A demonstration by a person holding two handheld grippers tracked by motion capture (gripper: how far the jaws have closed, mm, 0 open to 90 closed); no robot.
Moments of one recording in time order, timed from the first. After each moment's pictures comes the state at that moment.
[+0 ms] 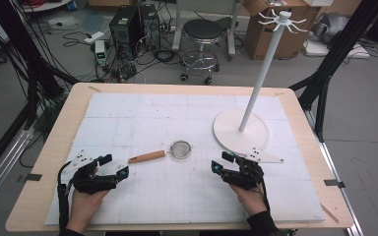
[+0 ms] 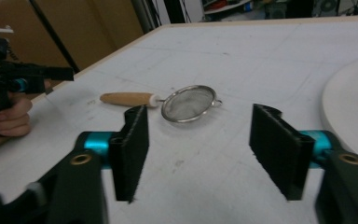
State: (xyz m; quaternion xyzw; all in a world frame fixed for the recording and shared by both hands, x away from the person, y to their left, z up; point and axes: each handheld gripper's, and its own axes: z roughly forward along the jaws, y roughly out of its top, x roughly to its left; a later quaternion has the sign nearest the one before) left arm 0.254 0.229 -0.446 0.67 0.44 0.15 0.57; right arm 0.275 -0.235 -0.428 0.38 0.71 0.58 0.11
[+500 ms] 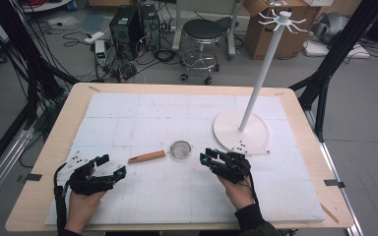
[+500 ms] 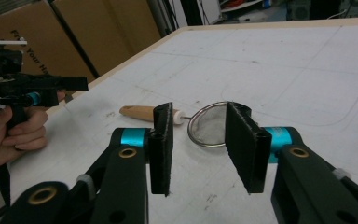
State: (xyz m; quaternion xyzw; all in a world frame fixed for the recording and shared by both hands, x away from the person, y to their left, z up) left arm 0.251 0.234 -0.443 0.67 0.44 0.16 0.58; right arm 0.291 -0.202 -0.422 0.37 0.71 0.59 0.08
